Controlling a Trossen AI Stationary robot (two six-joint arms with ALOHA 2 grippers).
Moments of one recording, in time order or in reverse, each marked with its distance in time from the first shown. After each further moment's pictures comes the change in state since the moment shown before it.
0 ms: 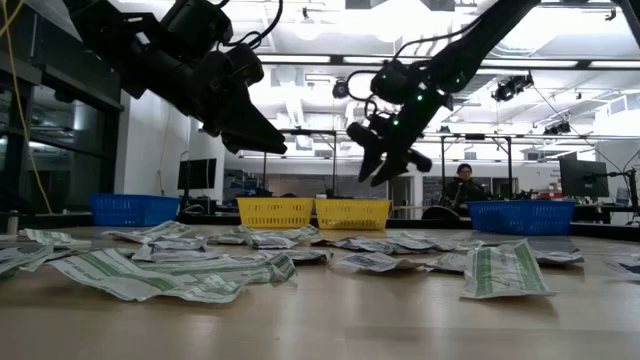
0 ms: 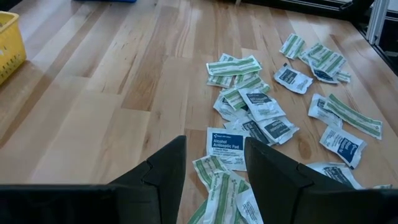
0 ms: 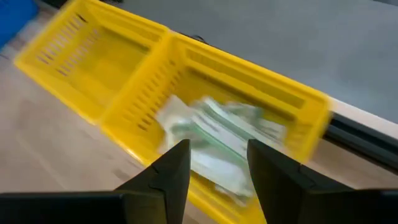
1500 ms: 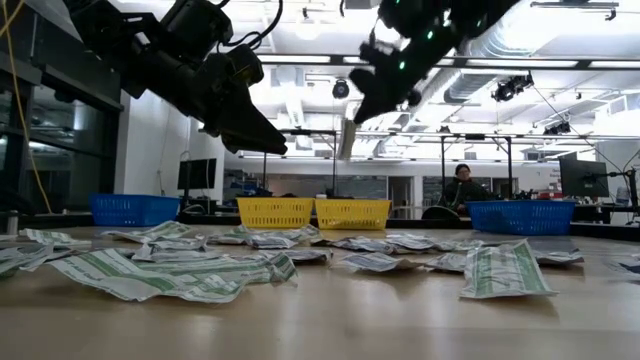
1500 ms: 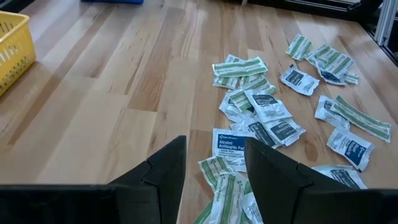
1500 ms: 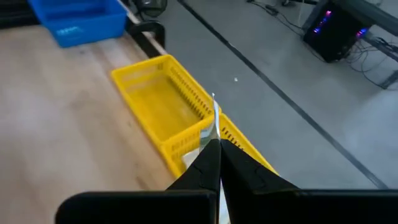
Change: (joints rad) left arm 0.000 0.000 0.000 0.001 -0.023 0.000; right arm 0.200 -0.201 0.003 0.029 0.217 -0.441
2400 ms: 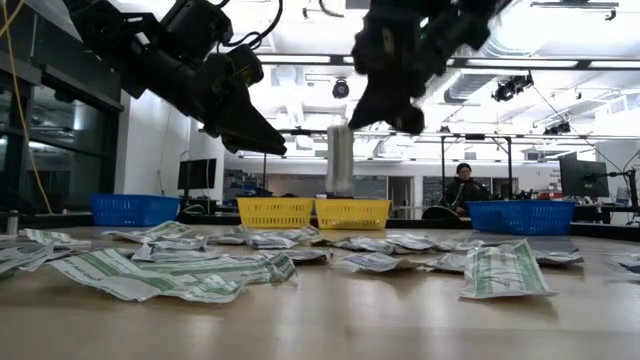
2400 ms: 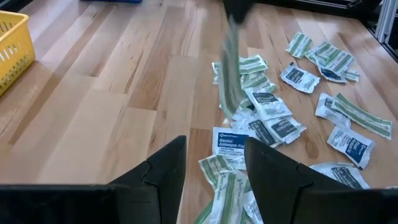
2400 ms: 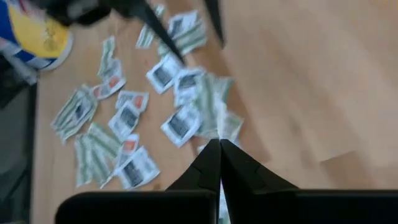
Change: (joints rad) left arm 0.000 0.000 0.000 -0.002 0.000 0.008; right arm 0.284 -0.023 -0.060 -0.195 -0.493 0.441
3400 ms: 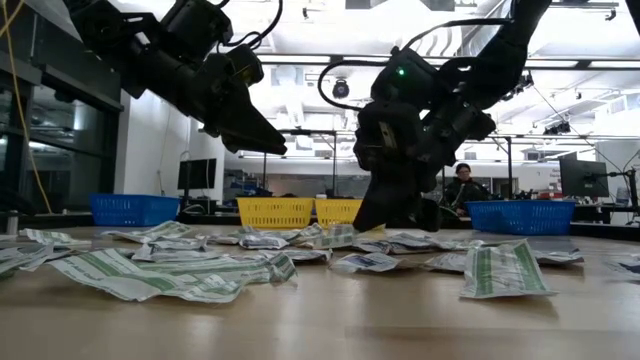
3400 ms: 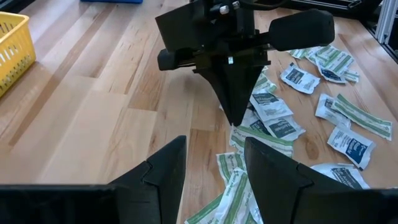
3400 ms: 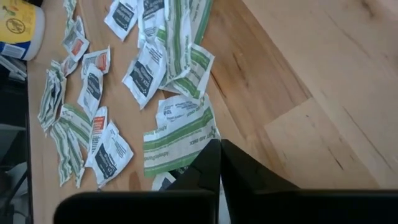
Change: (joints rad) left arm 0.000 0.000 0.000 0.000 0.000 0.000; right arm 0.022 0.276 -0.268 0.527 -0.157 0.260
